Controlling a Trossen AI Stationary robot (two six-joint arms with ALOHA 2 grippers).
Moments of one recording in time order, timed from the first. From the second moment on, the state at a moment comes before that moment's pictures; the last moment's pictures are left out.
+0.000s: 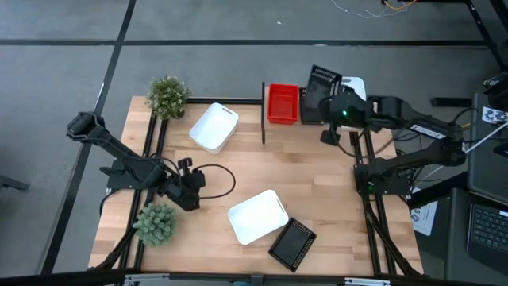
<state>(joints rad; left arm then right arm) -0.52 1.18 0.71 -0.68 -0.54 -0.64 -0.24 1.16 1.38 -1.10 0.44 -0.22</state>
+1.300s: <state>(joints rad) -0.33 1.18 0.71 -0.52 -0.53 -0.41 -0.67 1.19 1.22 -1.06 -0.06 -0.55</state>
